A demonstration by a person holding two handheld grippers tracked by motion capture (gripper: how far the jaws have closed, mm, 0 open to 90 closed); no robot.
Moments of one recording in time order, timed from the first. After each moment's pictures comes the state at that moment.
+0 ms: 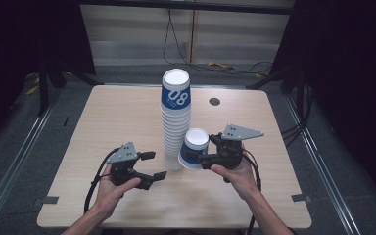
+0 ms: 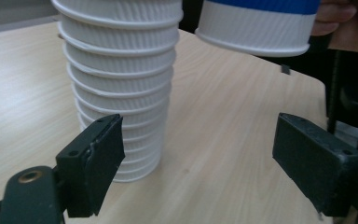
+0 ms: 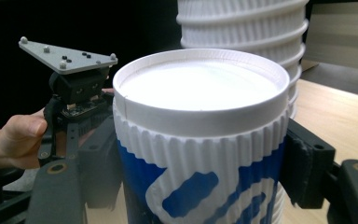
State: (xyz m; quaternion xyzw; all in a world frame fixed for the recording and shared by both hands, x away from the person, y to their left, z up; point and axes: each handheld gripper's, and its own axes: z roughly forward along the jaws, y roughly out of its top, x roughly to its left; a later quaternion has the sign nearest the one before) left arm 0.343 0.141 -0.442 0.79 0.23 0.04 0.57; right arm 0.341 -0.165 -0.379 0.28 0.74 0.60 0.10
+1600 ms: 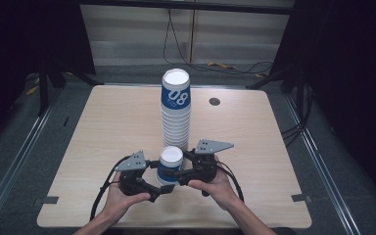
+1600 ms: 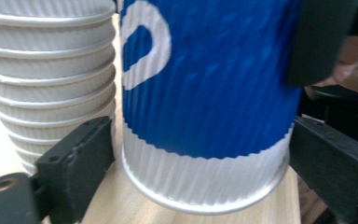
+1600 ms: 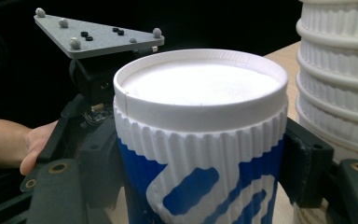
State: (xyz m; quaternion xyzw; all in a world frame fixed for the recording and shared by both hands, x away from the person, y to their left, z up) left arm 0.331 0.121 -0.459 0.79 0.20 0.00 0.58; right arm 0.333 -0.111 -0.422 0.25 0.75 0.61 0.02
